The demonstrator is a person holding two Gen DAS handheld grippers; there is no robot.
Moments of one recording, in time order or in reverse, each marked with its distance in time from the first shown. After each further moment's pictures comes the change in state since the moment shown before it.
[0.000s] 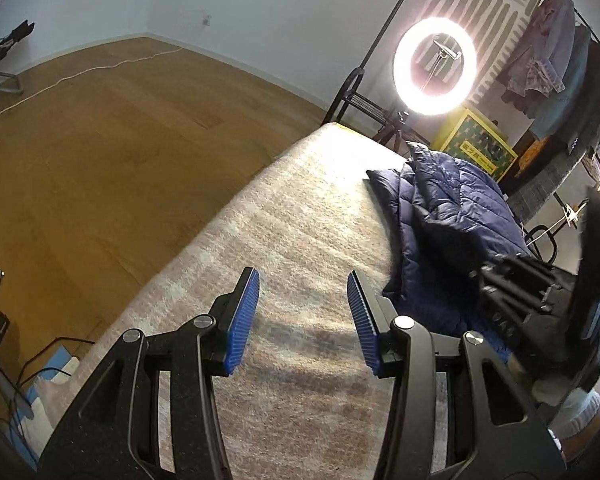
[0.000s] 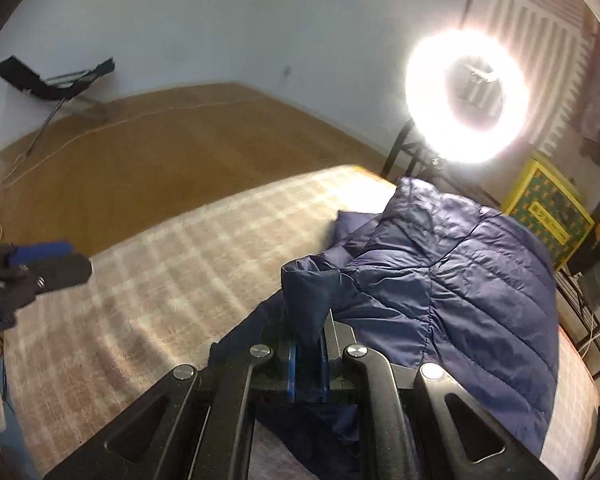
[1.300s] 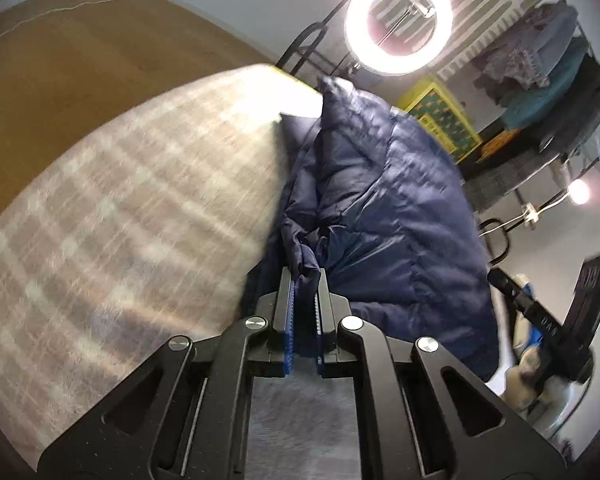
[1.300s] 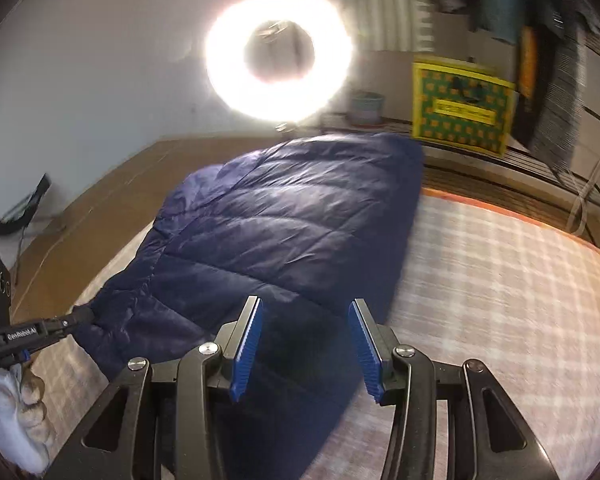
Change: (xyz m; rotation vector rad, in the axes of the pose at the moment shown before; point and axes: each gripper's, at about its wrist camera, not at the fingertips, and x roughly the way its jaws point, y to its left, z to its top) left arm 0.082 -0.082 -0.021 -0.074 0.158 -0.179; right arm -0.036 -0.202 -0.090 0.444 -0.025 0.018
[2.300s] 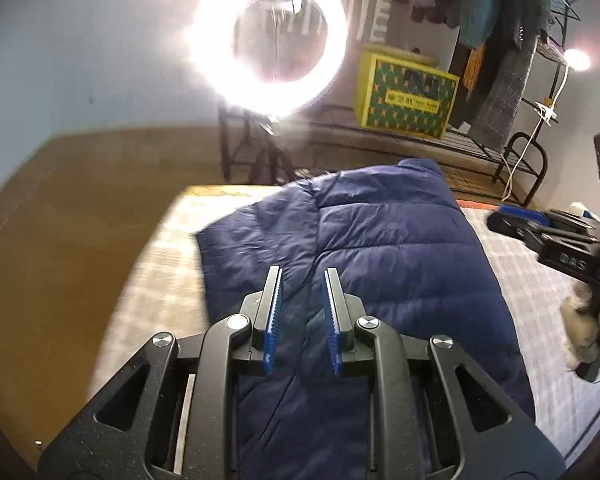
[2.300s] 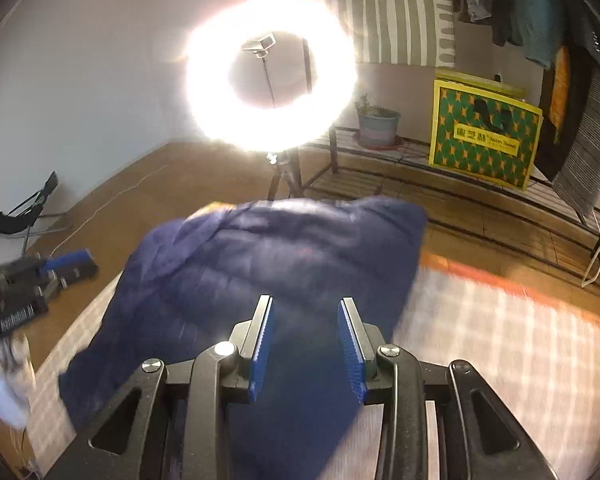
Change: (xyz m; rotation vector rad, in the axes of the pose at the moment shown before) left arm 0.072 -0.148 0.105 0.530 -0.061 0.159; right arm 0.062 -0.034 0.088 -0.030 -0.054 0.015
